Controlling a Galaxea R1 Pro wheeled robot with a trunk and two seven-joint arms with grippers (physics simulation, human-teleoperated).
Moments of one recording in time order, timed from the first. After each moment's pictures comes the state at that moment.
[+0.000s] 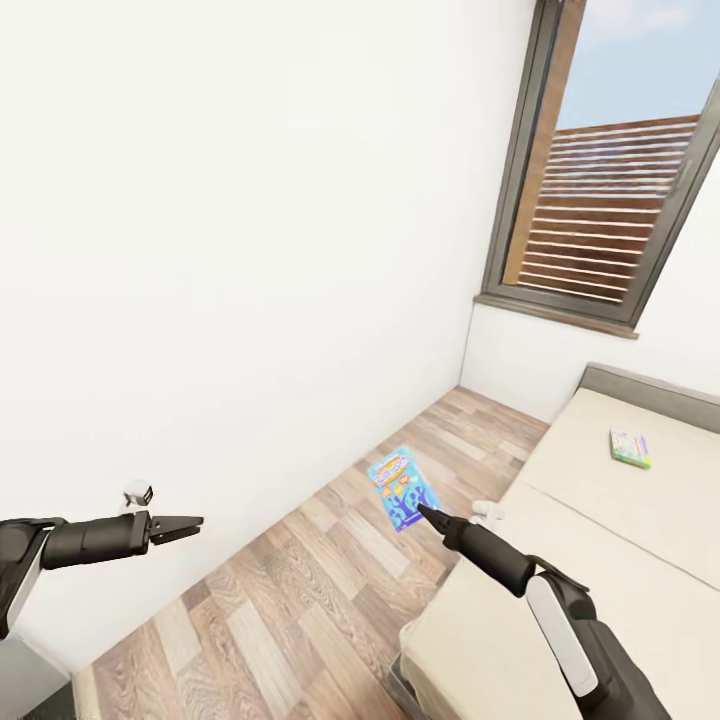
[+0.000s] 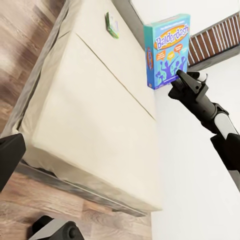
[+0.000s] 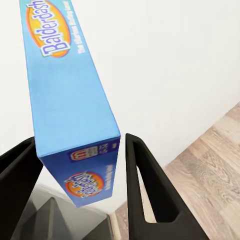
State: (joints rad) left arm -0.54 0.44 0.22 -1.00 0.00 0.96 -1.57; right arm -0.33 -0.08 0.02 -1.22 -0.61 0.44 0.51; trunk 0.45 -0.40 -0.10
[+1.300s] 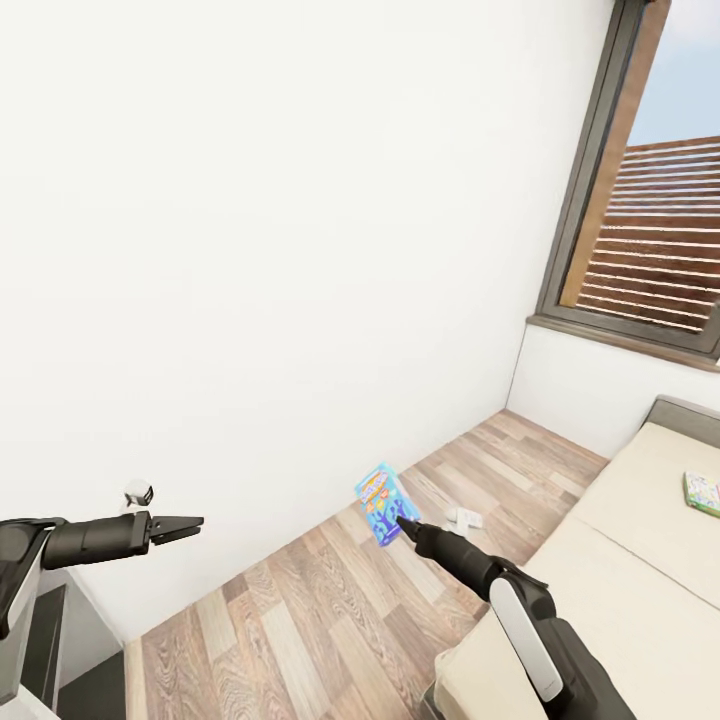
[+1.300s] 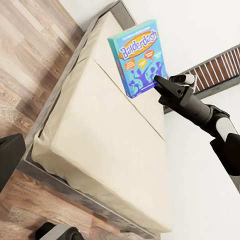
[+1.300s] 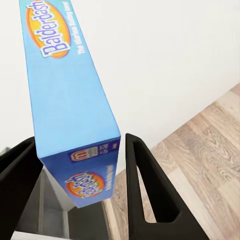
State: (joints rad) left arm -0.54 0.44 0.22 -1.00 0.00 0.96 -1.57; right arm -0.34 -0.03 0.15 -1.22 -0.61 0.45 0.22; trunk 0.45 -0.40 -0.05
